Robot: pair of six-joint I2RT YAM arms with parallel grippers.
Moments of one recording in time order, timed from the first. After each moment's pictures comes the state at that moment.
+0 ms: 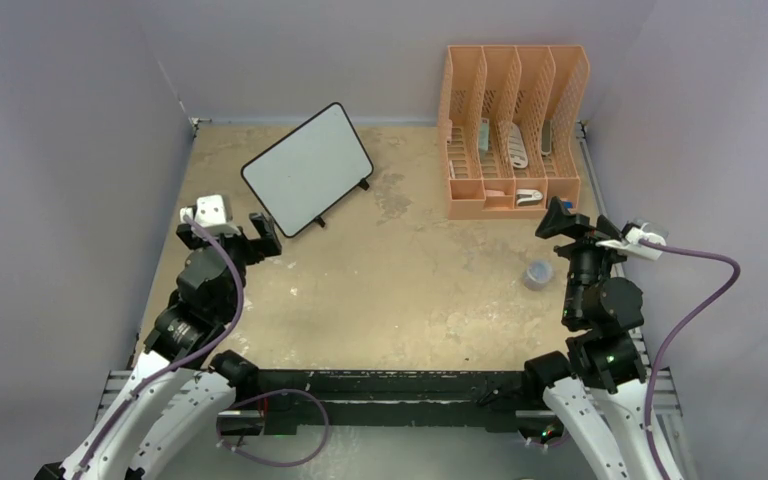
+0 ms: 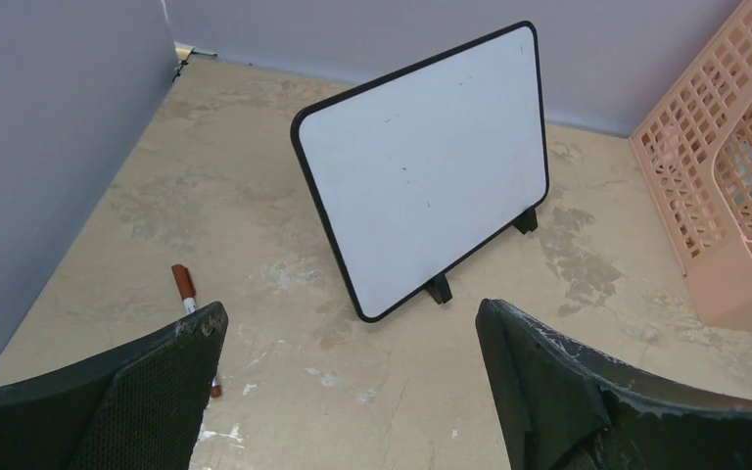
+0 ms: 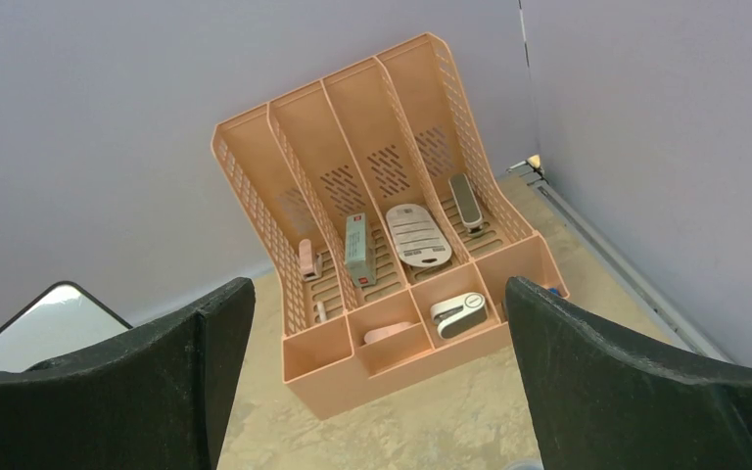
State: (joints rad) left arm -0.51 0.52 0.71 -0.31 -0.61 -0.22; right arm 0.31 0.36 0.64 -0.05 0.55 0.23
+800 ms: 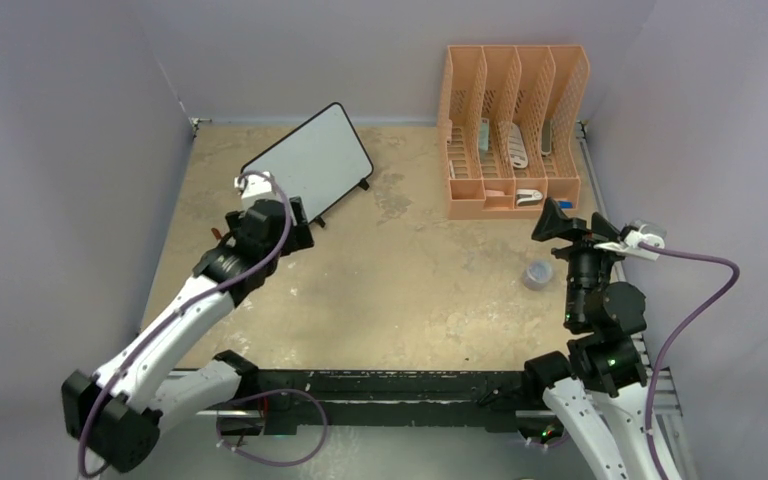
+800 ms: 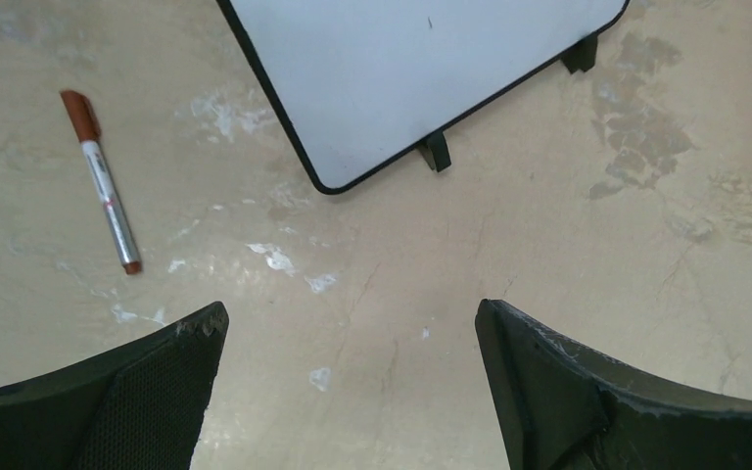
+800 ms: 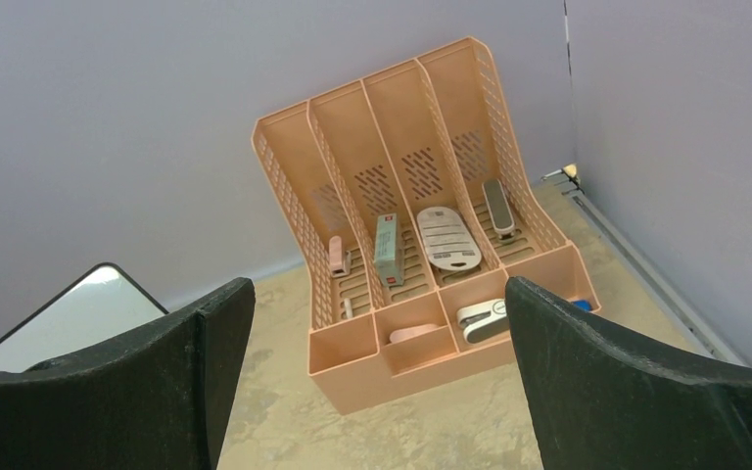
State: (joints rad) left arm -0.50 0.92 0.82 -0.50 -0.52 -0.49; right arm 0.31 0.34 0.63 -0.05 0.48 0.23
